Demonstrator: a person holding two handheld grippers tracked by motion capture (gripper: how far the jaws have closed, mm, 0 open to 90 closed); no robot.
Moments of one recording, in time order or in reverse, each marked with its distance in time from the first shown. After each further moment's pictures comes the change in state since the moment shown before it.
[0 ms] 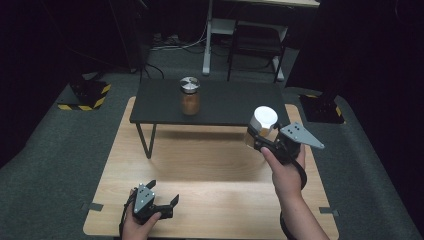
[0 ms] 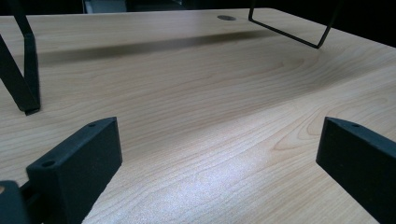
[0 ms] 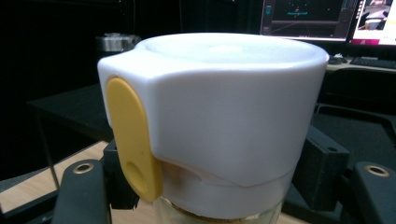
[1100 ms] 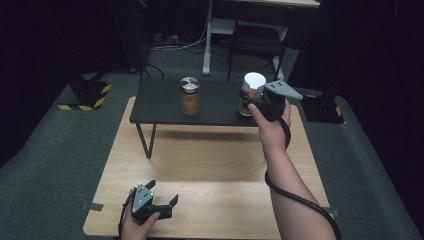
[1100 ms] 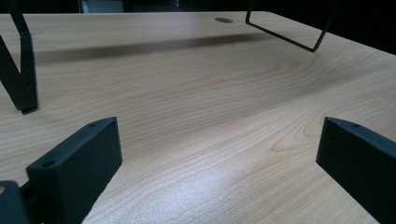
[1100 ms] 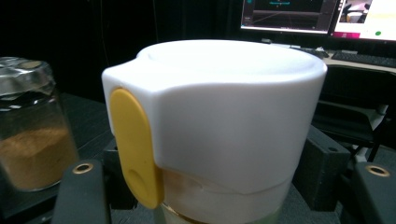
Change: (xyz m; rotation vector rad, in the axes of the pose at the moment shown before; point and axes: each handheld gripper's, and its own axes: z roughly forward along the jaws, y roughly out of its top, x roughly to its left) left arm 0.005 -0.001 -0.001 -0.007 -0.016 -0.013; right arm -0.019 0.045 0.101 0.070 -0.083 0.002
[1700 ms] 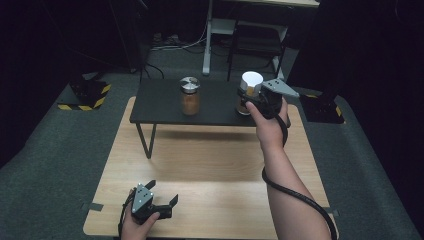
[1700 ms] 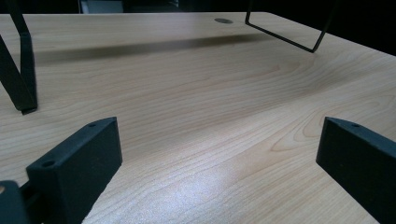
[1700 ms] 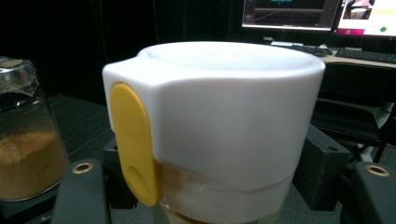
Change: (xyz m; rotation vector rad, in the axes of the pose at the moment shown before) left arm 0.000 0.000 0.000 -0.001 -0.001 0.002; right arm -0.003 -0.005 0.012 -0.003 0.009 0.007
